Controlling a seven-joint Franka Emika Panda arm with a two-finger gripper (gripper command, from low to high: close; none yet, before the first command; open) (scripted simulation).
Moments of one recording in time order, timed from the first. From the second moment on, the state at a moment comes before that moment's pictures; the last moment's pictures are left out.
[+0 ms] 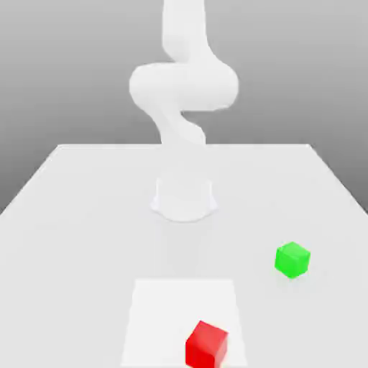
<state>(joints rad) 0.05 -0.71 -0.05 -2.31 0.02 2.33 0.70</state>
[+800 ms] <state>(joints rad) 0.30 0.15 -0.21 -2.42 0.17 2.63 -0.22</state>
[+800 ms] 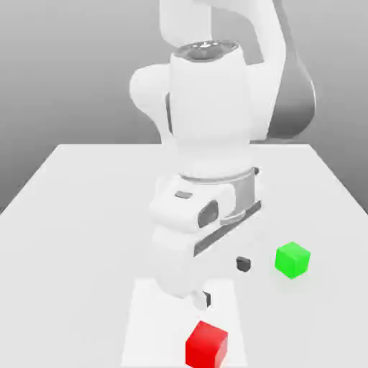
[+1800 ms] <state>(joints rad) 0.58 -0.08 0.00 -2.76 0.06 2.66 -0.48</state>
